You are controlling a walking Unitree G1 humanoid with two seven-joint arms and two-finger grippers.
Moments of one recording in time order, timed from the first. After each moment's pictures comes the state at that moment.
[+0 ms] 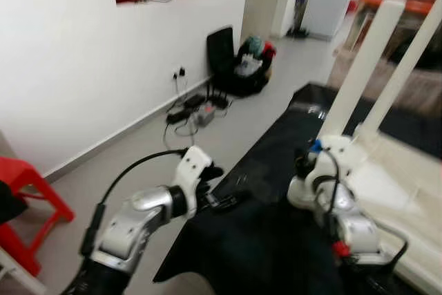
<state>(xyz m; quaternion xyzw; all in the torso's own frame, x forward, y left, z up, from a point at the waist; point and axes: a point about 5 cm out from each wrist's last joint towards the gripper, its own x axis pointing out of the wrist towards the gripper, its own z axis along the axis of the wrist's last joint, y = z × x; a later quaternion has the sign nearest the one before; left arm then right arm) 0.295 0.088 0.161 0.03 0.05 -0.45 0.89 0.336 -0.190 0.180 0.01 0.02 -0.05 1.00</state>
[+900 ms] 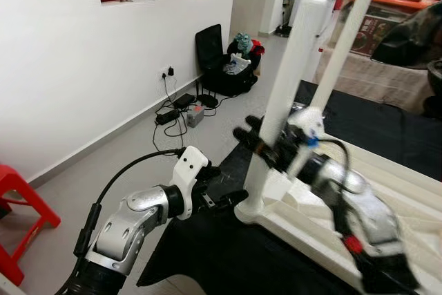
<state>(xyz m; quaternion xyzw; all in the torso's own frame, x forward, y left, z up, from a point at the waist) 0.295 0.086 0.162 0.03 0.05 -0.46 0.89 0.324 -0.147 0.218 -0.02 -0.07 0.29 0.95</state>
